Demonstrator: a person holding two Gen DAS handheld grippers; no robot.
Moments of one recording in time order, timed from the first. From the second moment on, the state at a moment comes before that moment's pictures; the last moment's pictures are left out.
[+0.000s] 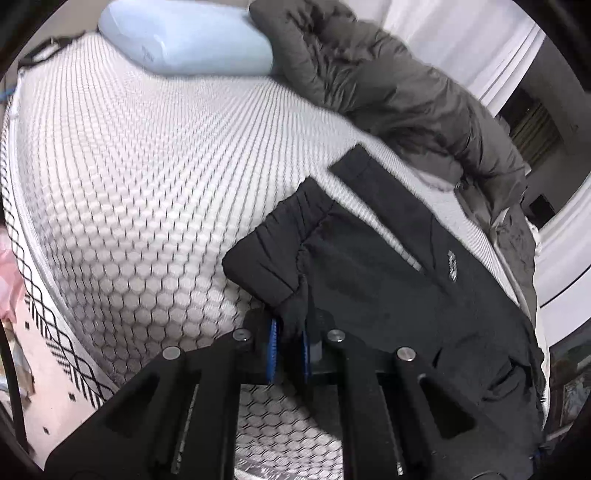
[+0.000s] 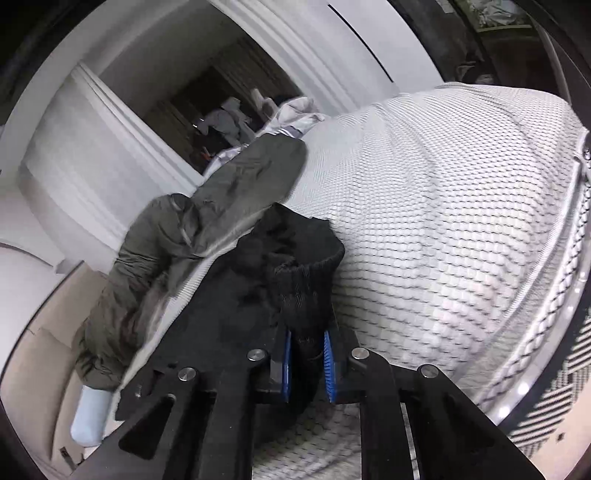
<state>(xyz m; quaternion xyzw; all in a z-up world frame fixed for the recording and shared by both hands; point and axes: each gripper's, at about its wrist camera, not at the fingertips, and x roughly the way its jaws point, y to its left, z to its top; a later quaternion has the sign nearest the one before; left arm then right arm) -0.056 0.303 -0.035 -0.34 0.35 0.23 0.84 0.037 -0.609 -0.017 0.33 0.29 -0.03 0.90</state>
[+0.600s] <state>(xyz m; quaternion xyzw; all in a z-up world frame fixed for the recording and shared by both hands) -0.069 0.307 -0.014 -0.36 0.29 0.20 0.86 0.024 -0.622 -0.009 0.38 0.25 0.01 0.89</state>
